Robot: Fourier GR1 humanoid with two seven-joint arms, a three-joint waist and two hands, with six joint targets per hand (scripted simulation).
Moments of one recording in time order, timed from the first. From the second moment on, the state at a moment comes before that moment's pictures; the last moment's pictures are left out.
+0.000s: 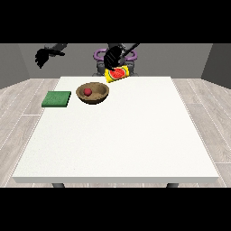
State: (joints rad) left arm -1.02 0.08 -0.76 -0.61 -1.67 0.06 0.31; right arm -0.19 -0.41 -0.35 -0.98 -0.23 0.48 -0.29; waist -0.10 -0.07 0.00
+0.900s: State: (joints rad) left arm -0.63 0.01 -0.11 -1.02 -0.53 0.45 0.12; right arm -0.23 -0.27 -0.32 -1.05 -0.22 0.34 -0.26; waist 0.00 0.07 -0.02
